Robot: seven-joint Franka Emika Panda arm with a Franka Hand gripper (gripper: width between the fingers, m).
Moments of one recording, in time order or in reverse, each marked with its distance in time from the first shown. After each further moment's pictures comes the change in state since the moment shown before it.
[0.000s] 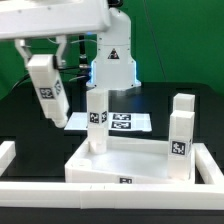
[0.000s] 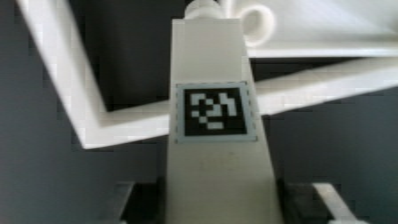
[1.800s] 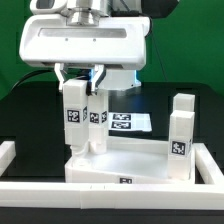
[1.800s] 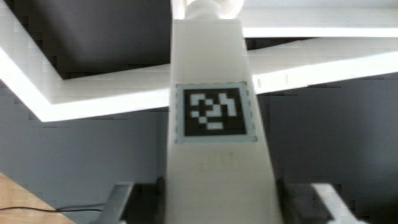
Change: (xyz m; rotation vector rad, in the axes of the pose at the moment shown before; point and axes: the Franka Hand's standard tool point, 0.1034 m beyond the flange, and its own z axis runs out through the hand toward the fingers) arm -0.031 -0.019 0.032 -0.083 0.275 -0.032
